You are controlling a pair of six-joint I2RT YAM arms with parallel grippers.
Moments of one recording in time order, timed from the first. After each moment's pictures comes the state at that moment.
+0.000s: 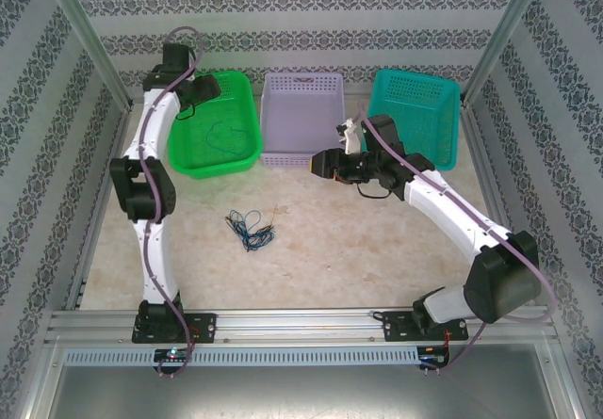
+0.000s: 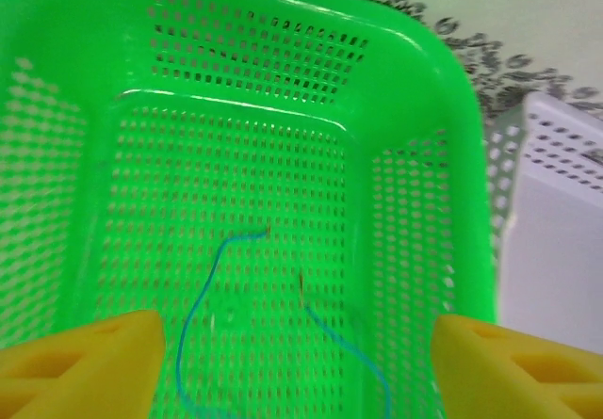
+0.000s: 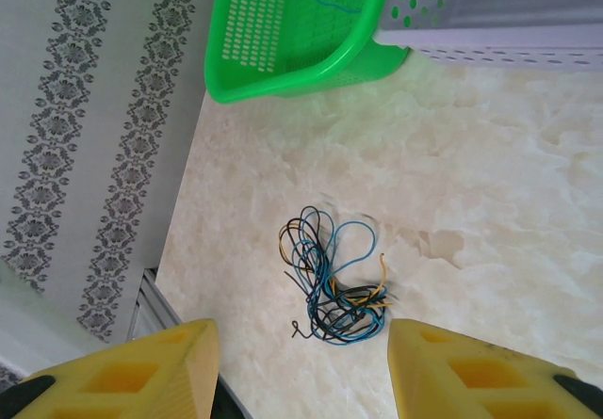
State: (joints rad) left arm 0.02 2.19 2.23 -0.85 0.06 -0.42; right arm 0.43 1.42 1.15 -0.41 -0.62 0.60
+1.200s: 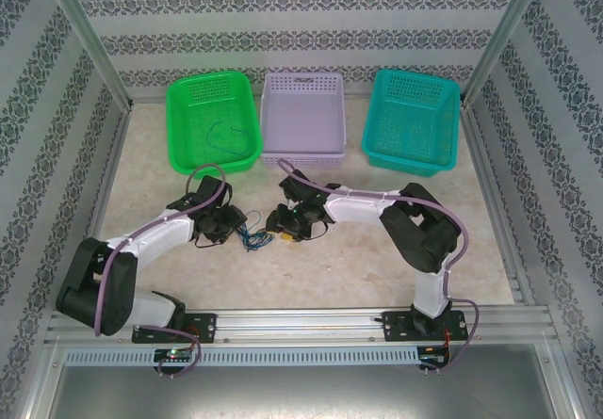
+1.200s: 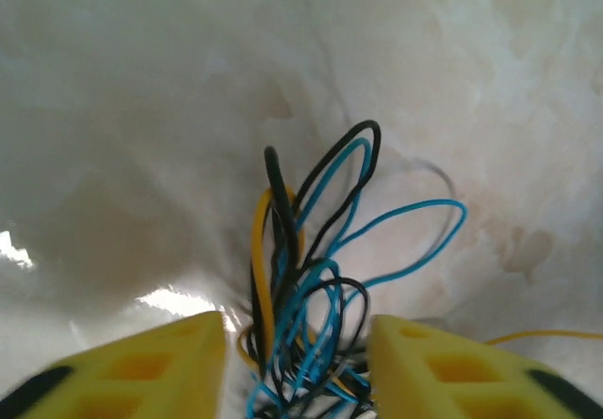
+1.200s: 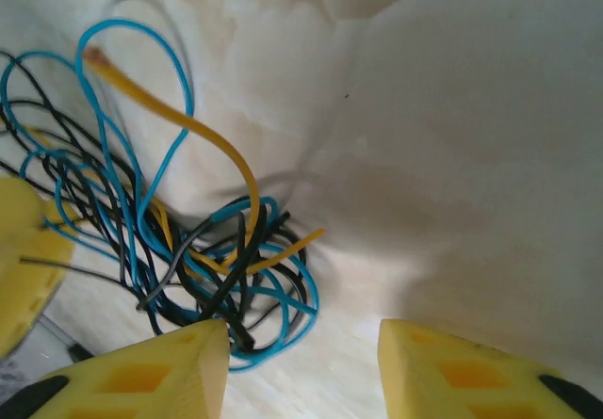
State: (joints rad) left arm -0.33 1.37 0.66 -0.40 0.15 -1.10; right arm 0.81 1.92 1.15 -0.30 -0.43 1.08
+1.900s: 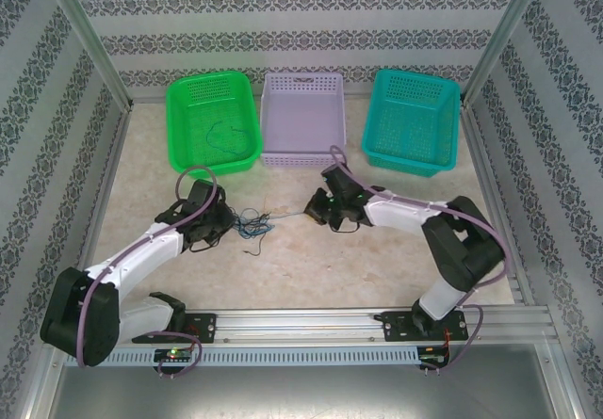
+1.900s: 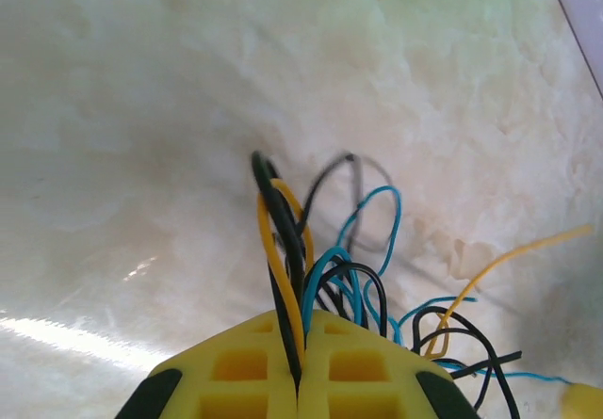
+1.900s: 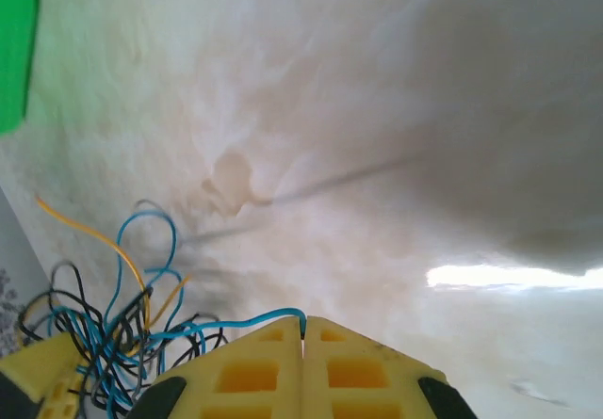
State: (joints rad) left arm -0.35 1.17 0.60 -0.43 0.03 -1.11; right arm 0.60 1.63 0.87 -0.18 -0.33 1.18
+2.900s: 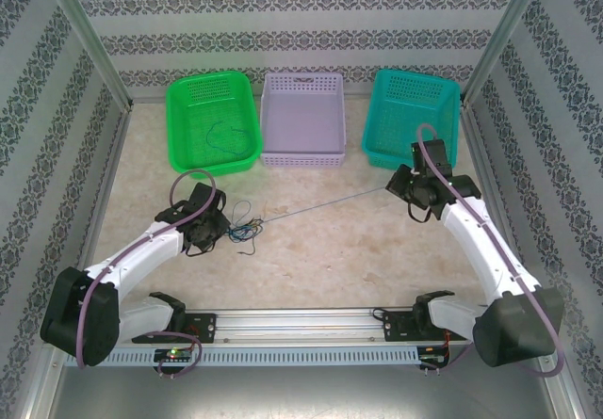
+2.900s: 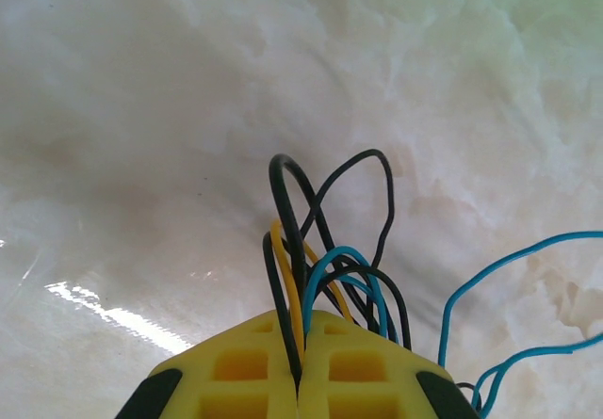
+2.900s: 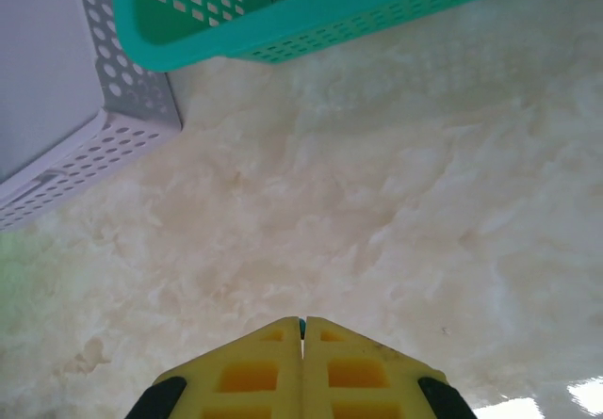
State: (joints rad) left arm -0.35 1.18 0.63 -0.58 -0.08 -1.14; right arm 0.15 1.15 0.98 -0.76 -0.03 0.68
